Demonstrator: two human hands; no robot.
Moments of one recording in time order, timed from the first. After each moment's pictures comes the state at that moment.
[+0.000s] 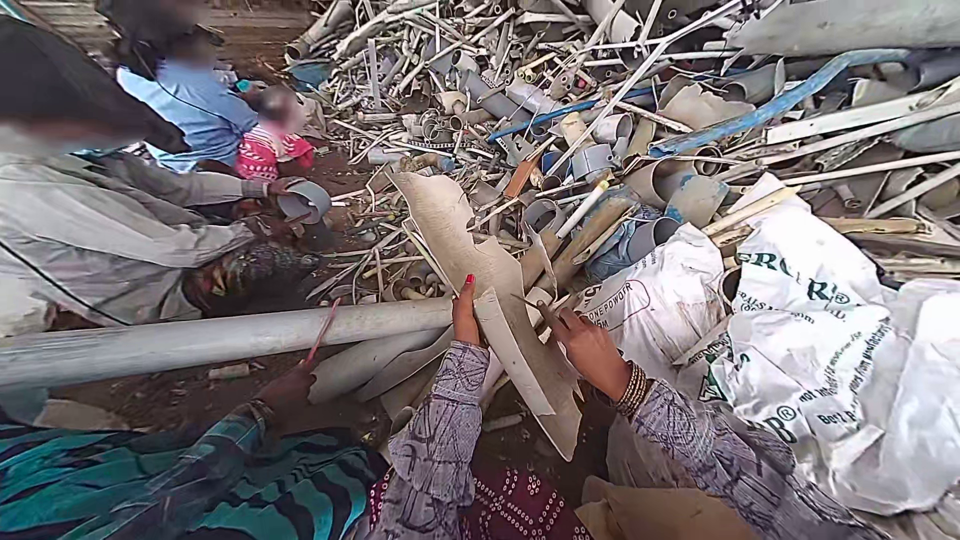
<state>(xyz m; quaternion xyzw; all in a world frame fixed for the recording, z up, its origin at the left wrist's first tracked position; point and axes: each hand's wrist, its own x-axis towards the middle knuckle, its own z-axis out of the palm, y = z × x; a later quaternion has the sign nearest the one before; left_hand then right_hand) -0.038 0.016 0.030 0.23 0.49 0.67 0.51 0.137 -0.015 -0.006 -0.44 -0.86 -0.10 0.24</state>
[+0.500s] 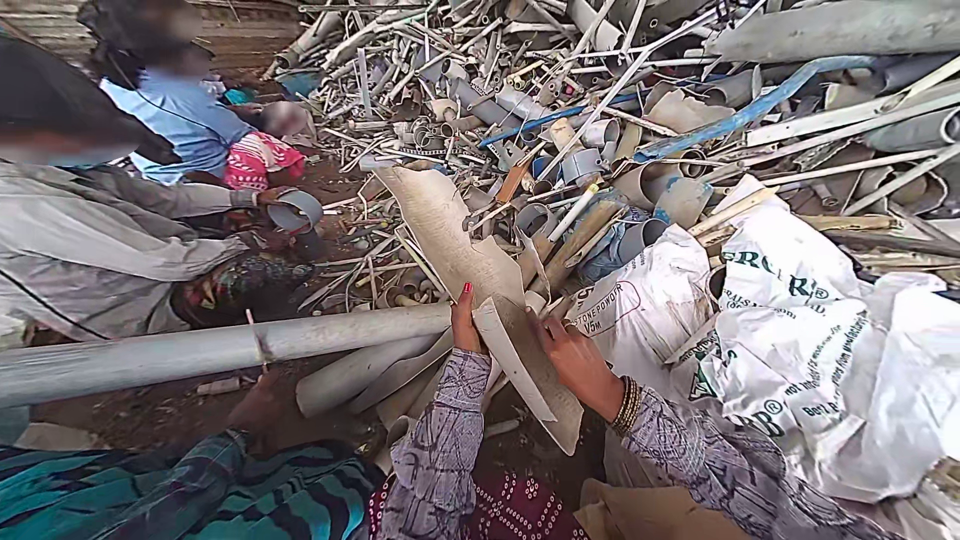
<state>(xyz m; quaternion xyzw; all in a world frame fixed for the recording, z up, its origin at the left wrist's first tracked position) -0.028 0.012 0.032 0.24 0.42 0.71 0.51 0.120 -0.028 0.007 -0.47 -0.85 -0.13 0.21</state>
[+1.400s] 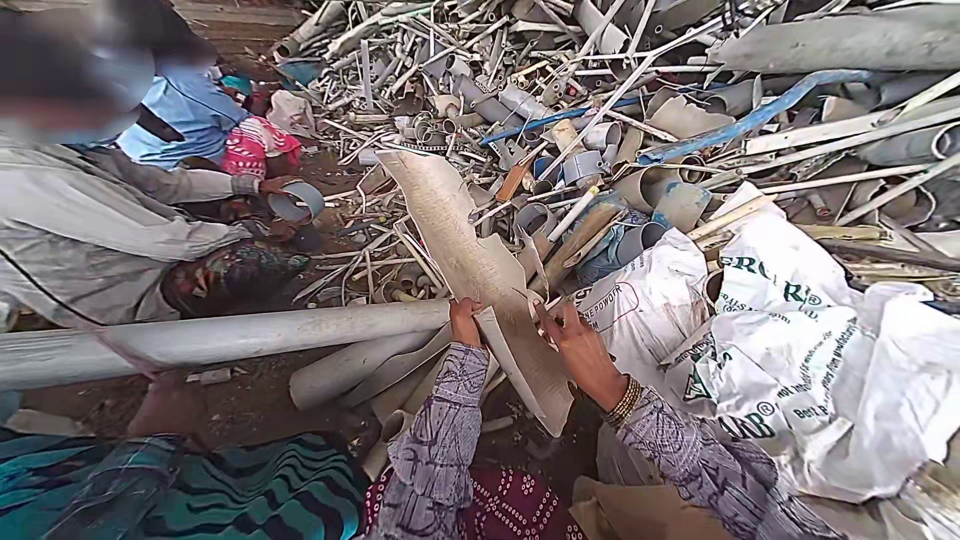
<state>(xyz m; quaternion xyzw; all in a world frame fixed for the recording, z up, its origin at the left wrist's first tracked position) -0.033 0.012 0.025 0.21 0.52 0.67 0.49 0.124 -0.023 0.000 -0.49 -0.82 -0.12 0.25</state>
